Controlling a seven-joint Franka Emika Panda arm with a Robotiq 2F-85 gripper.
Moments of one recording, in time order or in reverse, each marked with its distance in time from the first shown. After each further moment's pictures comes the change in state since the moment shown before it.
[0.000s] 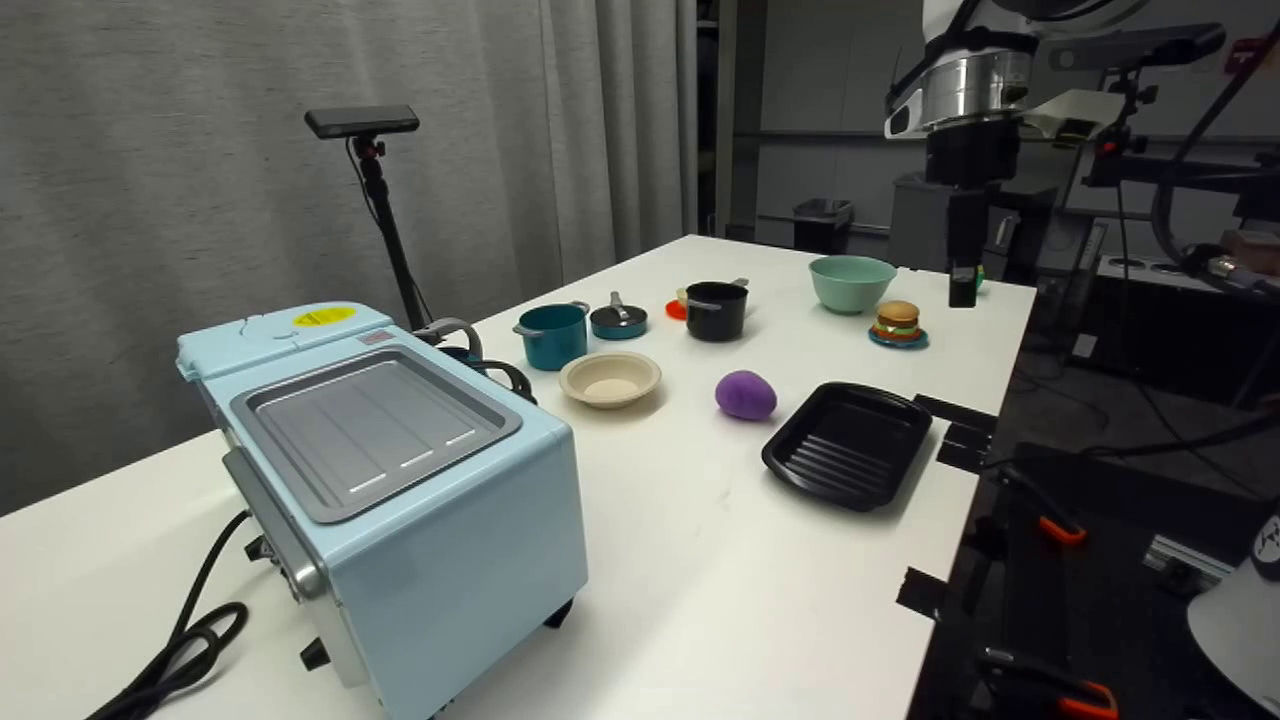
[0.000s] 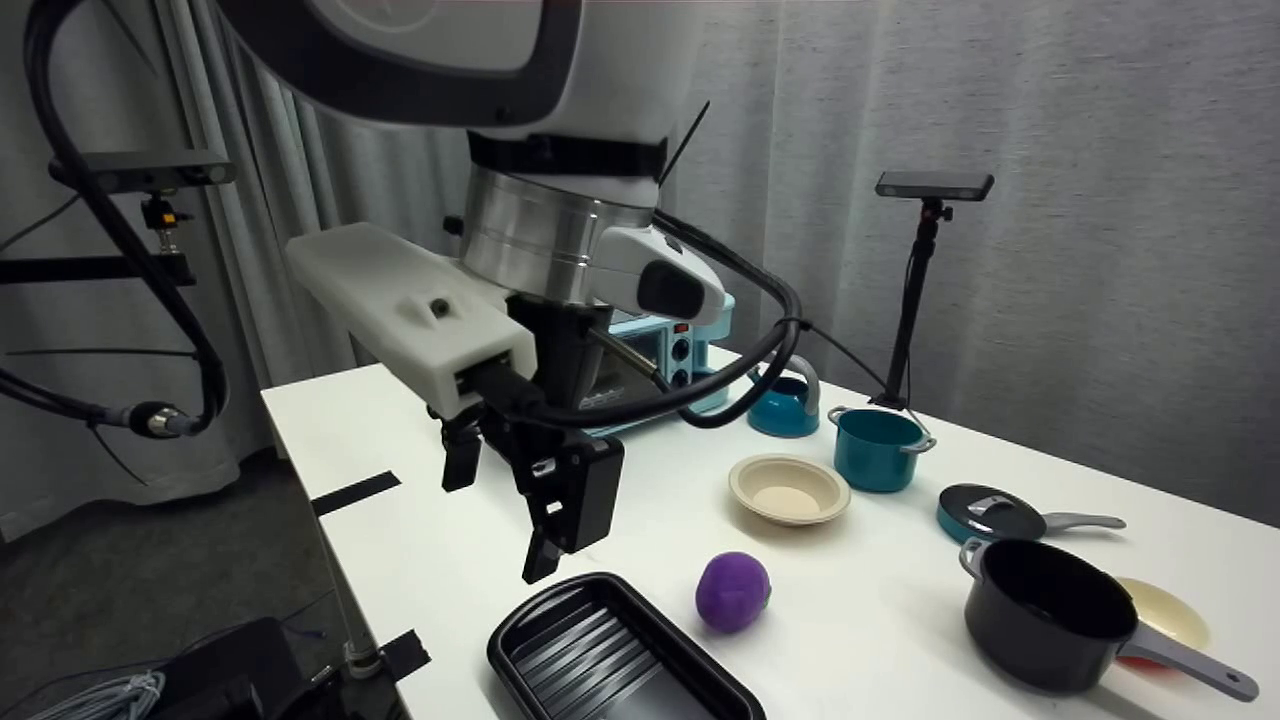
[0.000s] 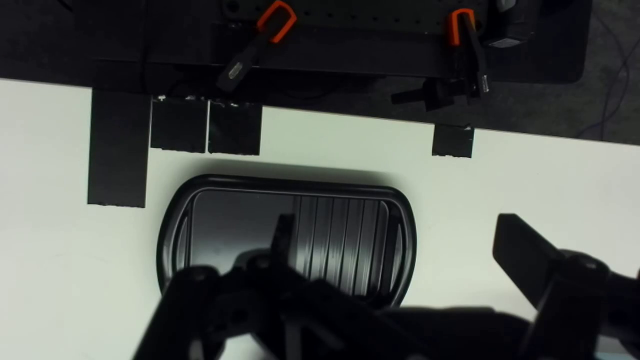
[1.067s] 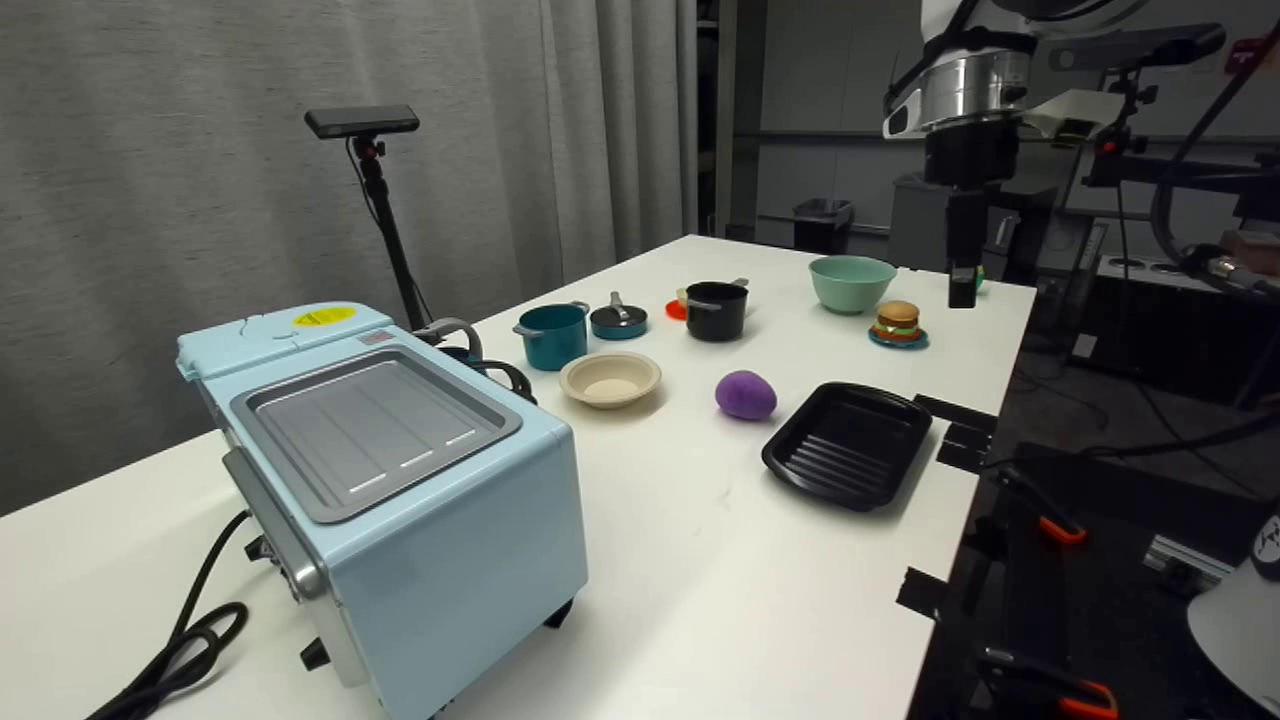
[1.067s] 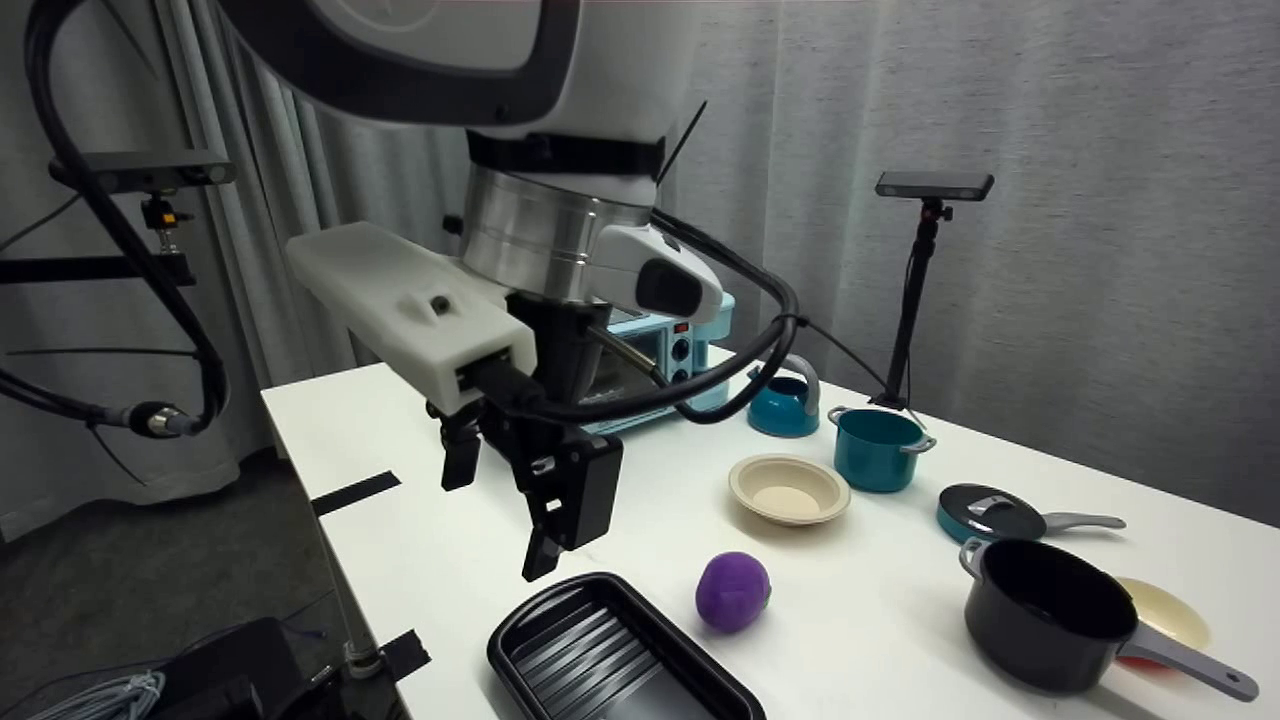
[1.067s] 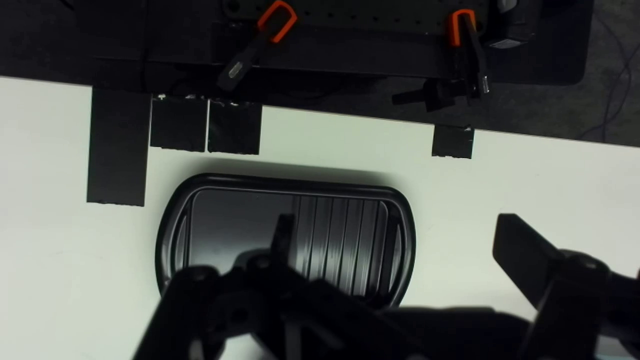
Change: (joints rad) arm -0.001 0.001 0.008 0.000 0.000 0.000 0.000
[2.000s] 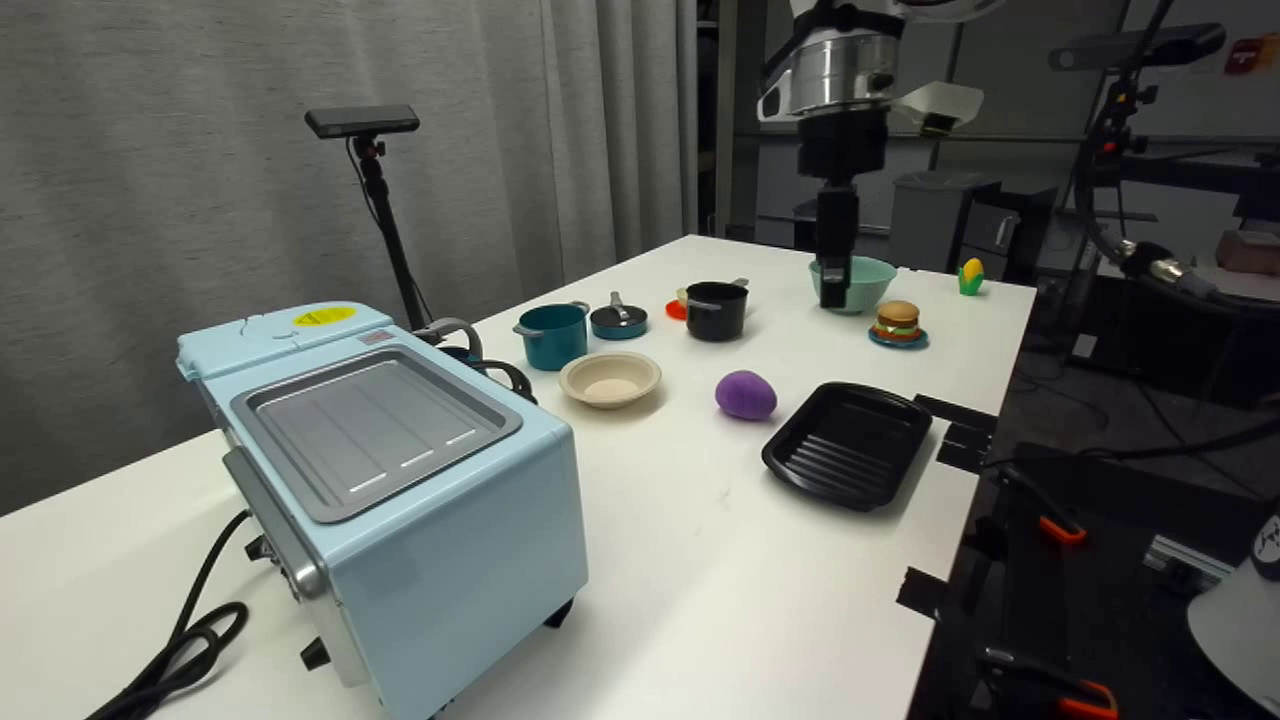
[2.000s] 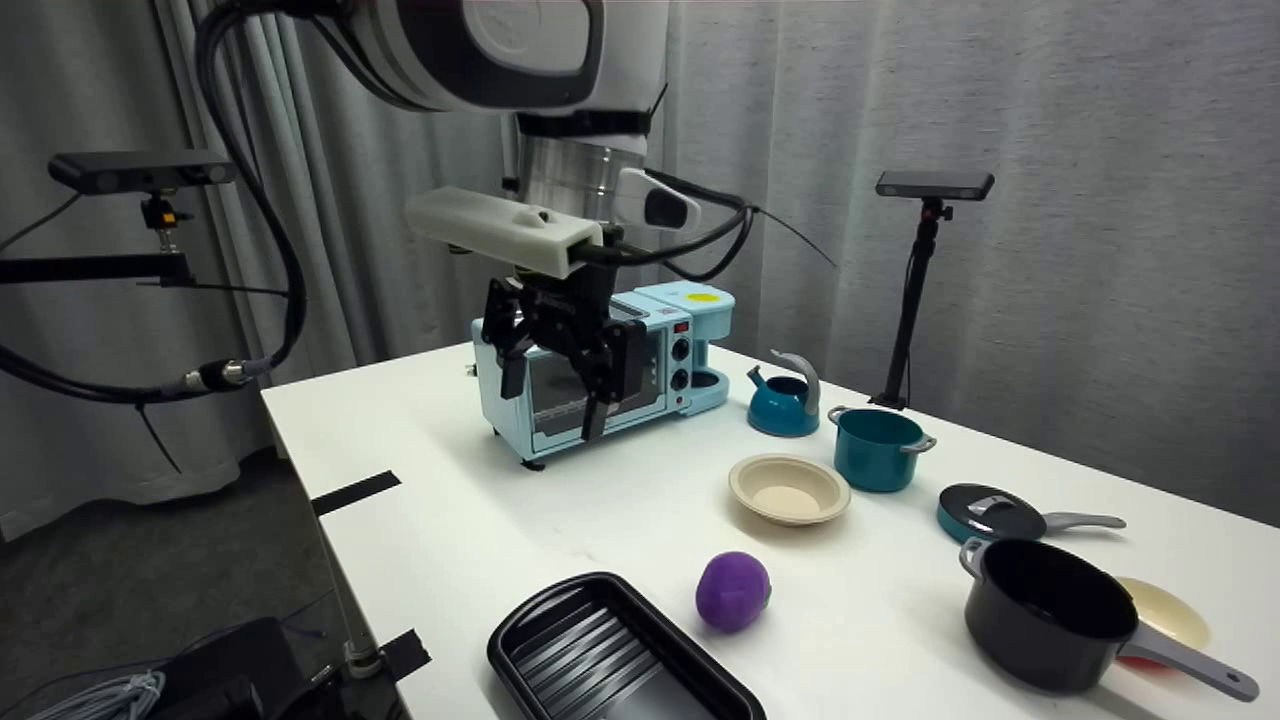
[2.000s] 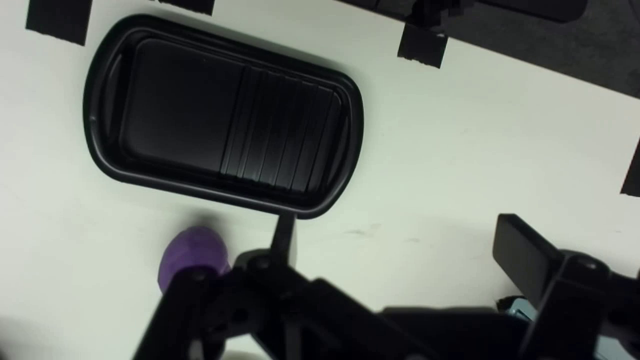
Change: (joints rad) arm 0.088 0.224 0.199 0.209 0.094 0.090 0.045
